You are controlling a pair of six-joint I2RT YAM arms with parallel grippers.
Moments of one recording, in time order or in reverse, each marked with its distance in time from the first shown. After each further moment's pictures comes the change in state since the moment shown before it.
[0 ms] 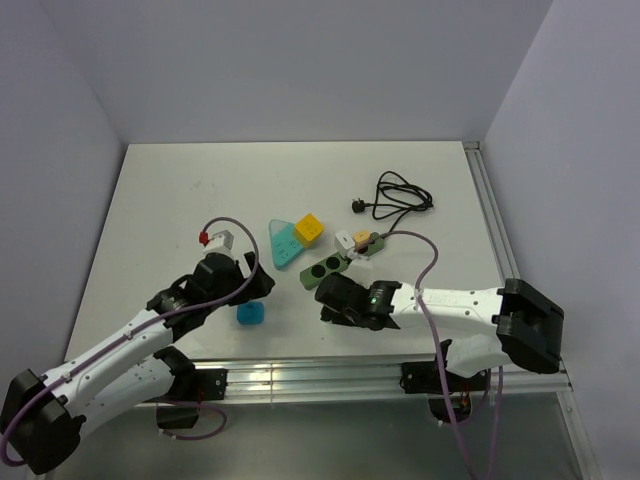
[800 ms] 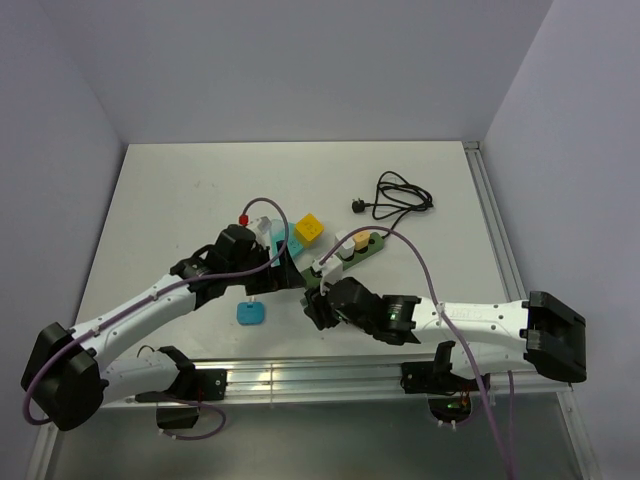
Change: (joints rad) left arm -0.001 0.278 0.235 0.008 0.404 0.025; right arm 0.064 -0.169 -0.138 0.494 -0.082 -0.853
